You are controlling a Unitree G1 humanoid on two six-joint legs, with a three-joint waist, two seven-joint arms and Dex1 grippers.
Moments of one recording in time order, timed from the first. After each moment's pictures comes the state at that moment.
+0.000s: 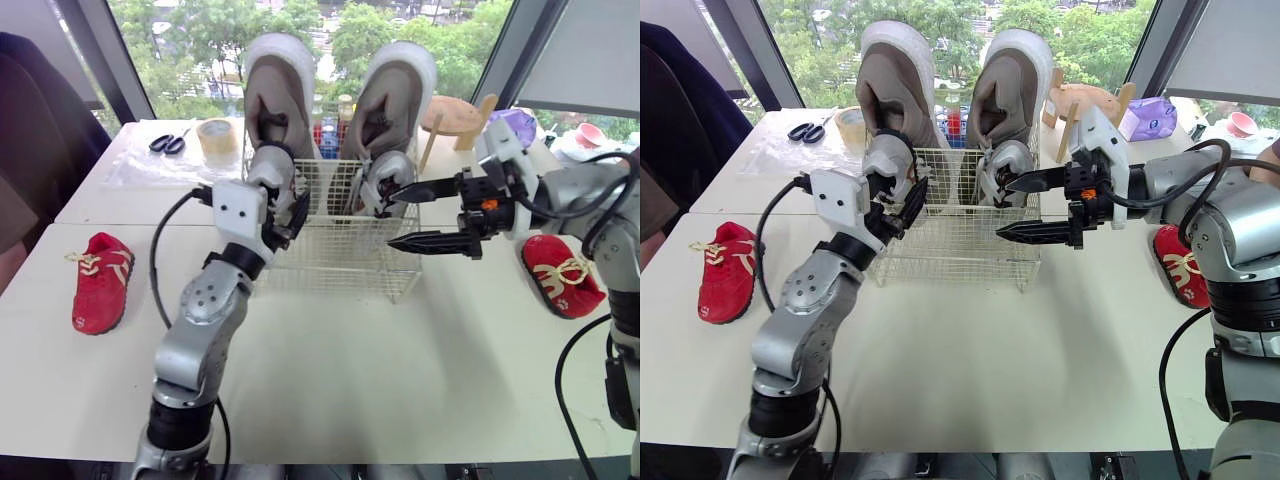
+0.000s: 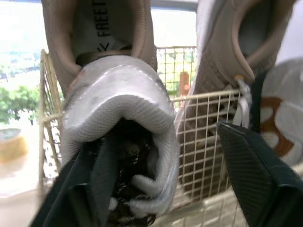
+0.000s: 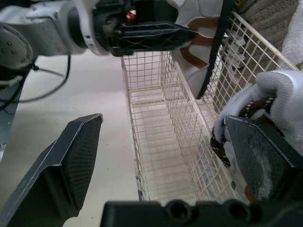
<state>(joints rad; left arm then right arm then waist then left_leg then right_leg) -0.34 0.22 -0.06 -0.61 -0.21 0.56 -0.15 -0.82 -0.91 0.02 -0.14 0.65 0.83 1.22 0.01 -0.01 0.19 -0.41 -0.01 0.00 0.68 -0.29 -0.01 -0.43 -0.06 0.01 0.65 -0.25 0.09</state>
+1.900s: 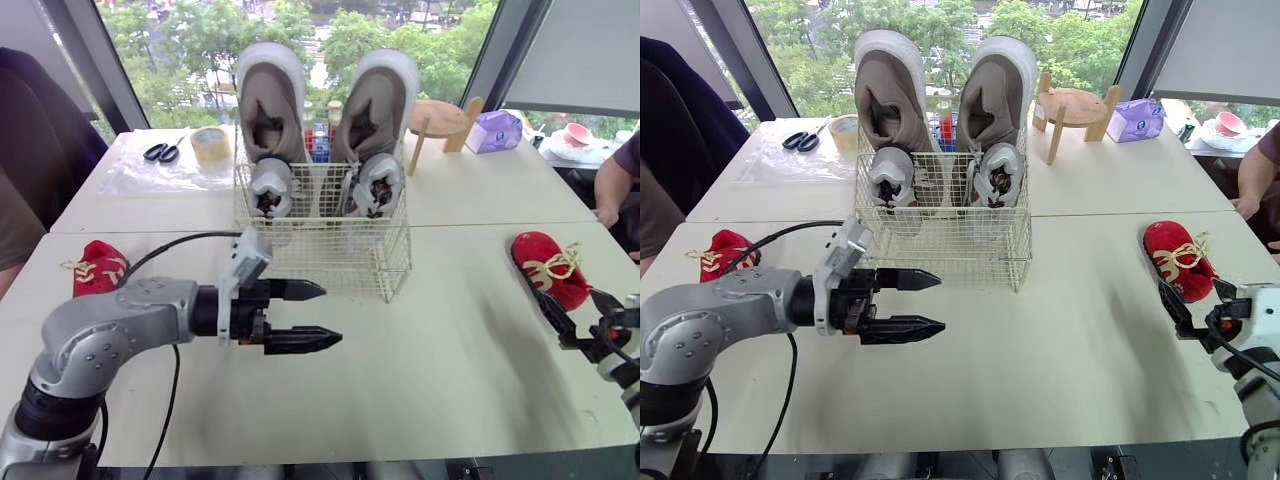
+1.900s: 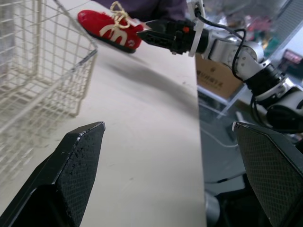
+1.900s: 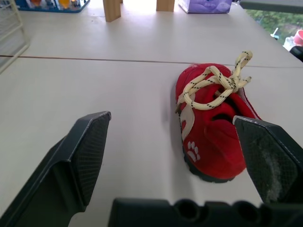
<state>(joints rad) -0.40 0.75 0.02 -0.58 -1.16 1.04 -0.70 0.17 -0.50 -0.68 -0.22 0.44 0.40 0.51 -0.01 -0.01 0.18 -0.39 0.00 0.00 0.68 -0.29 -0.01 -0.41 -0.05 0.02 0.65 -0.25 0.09</state>
